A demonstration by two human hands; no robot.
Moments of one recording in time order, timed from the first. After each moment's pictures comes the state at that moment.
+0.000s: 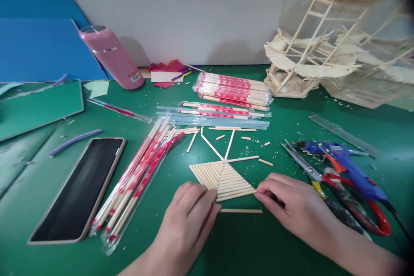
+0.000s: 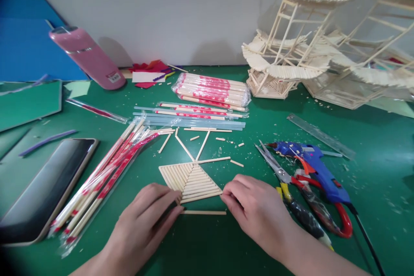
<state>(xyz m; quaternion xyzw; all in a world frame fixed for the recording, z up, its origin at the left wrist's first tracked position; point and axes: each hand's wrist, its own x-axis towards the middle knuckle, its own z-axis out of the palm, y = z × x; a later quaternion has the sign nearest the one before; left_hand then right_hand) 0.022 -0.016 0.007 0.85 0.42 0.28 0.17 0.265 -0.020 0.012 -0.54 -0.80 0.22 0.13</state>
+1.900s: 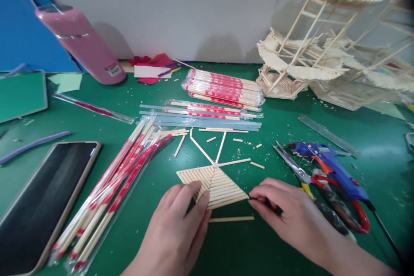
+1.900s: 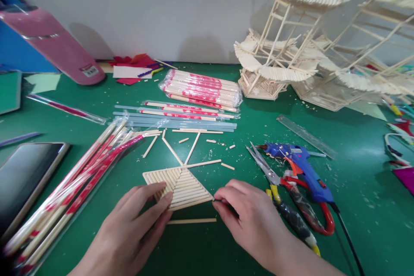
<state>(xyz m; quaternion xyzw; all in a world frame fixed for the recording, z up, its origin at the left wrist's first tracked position) 0.027 -0.008 0.000 0.87 0.40 0.25 0.15 0.264 -0.023 0.019 -0.57 -0.76 0.27 0.14</state>
